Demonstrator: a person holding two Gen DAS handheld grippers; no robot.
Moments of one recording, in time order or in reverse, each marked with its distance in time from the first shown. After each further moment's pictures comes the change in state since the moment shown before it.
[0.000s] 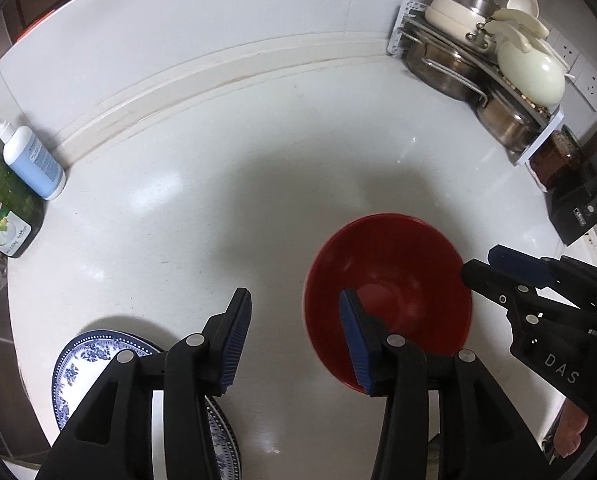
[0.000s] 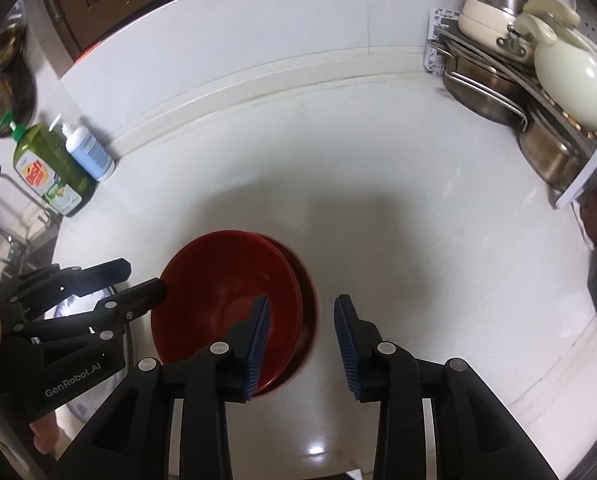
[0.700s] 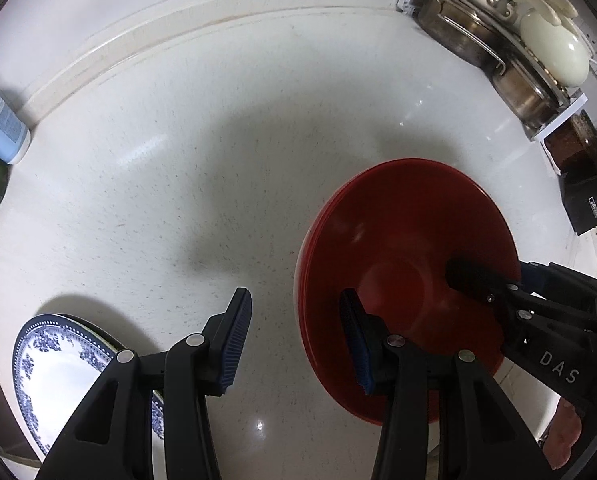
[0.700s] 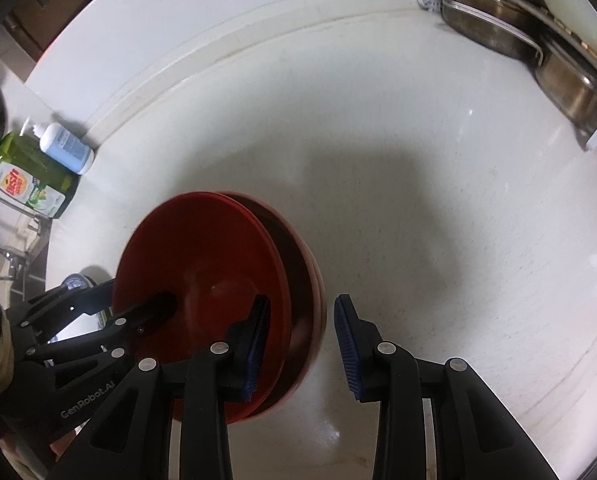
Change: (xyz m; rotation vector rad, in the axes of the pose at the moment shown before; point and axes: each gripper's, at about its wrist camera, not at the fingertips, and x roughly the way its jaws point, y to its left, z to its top) left arm 0.059 0.002 -0.010 -0.035 0.141 -0.042; right arm 0.061 -0.014 -0.014 0.110 0.145 0.050
